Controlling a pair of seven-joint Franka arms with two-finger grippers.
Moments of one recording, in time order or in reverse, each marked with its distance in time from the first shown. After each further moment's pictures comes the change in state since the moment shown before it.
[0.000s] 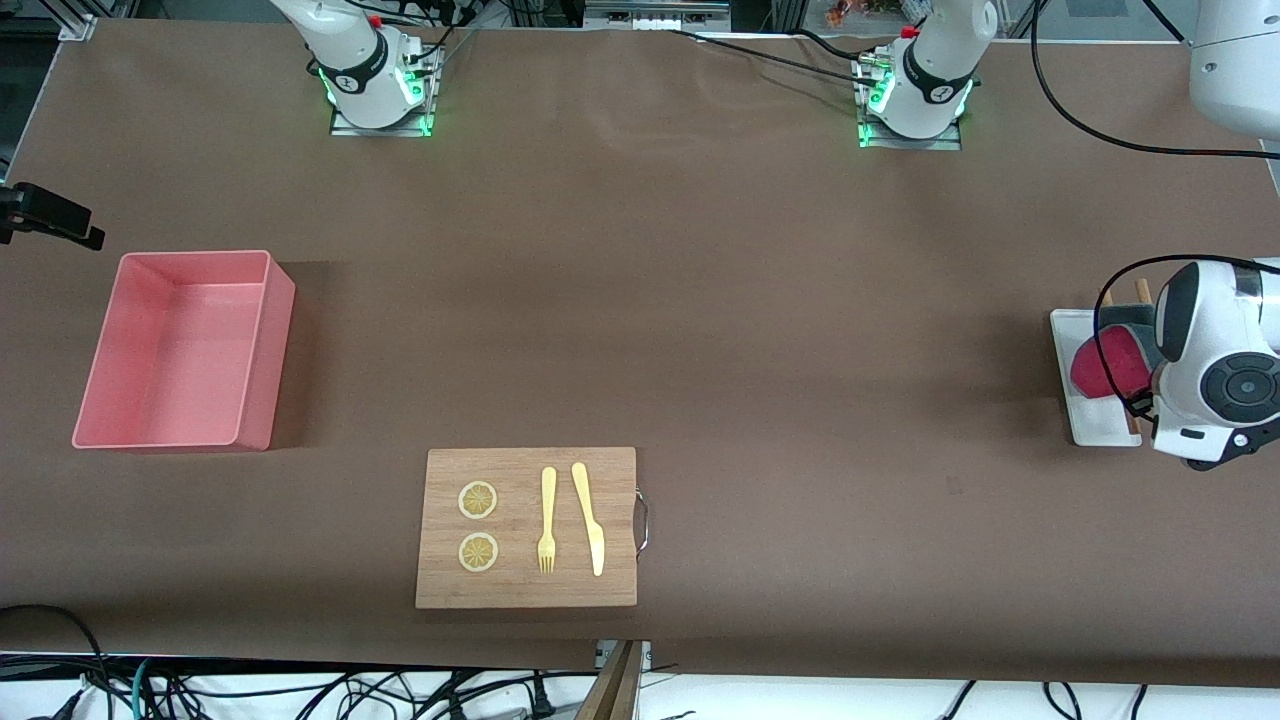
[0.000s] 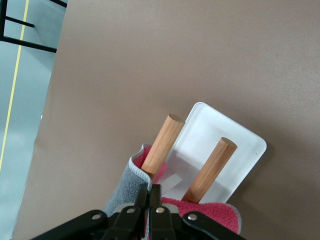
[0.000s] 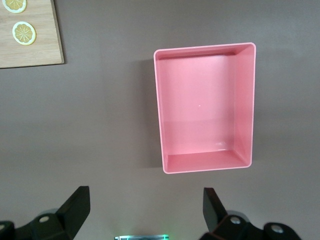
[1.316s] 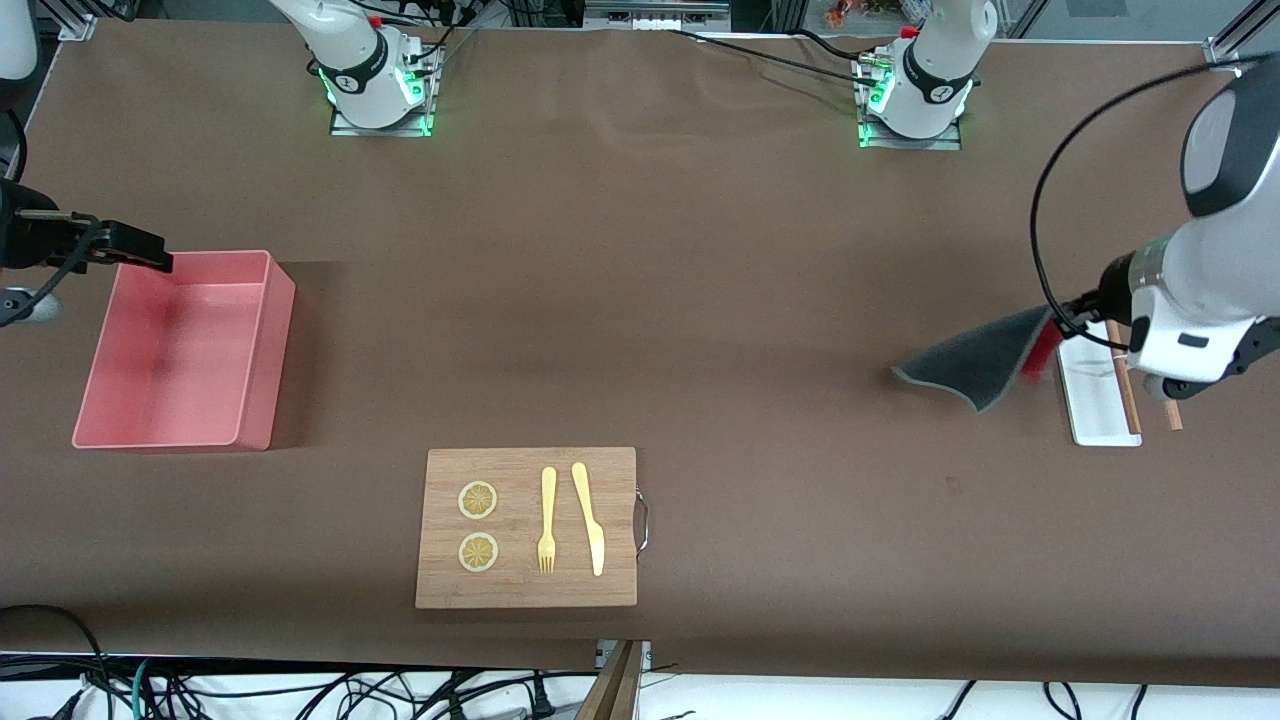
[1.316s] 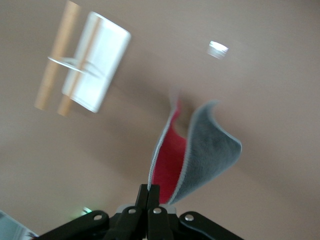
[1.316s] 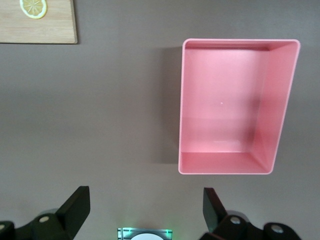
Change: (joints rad) left arm -0.018 -0.233 -0.362 0.309 -0.490 -0.548 -0.074; right arm 0.079 0.078 0.015 -0.002 0.005 -0.007 0.009
